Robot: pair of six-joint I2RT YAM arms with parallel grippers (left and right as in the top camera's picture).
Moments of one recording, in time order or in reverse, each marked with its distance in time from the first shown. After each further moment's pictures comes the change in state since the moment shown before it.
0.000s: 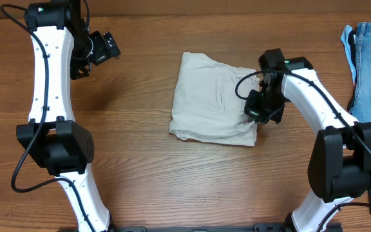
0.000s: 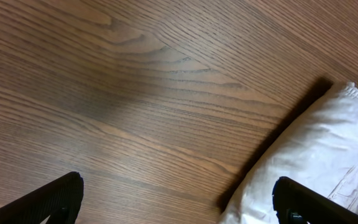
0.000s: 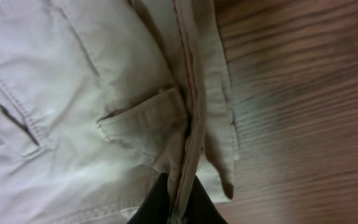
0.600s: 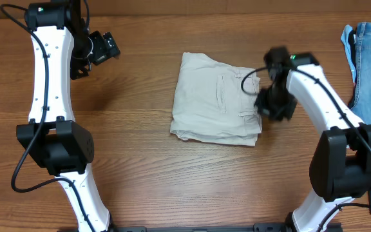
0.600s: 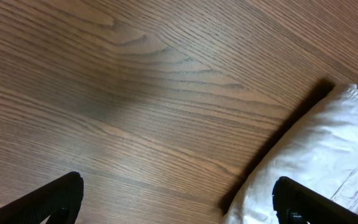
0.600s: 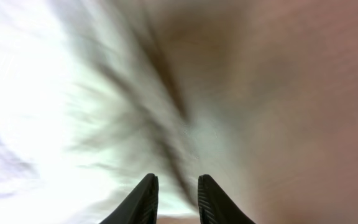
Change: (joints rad) left arm 0.000 0.000 0.000 0.000 -0.008 0.000; right arm -0.024 0.000 0.109 -0.052 0.159 0.017
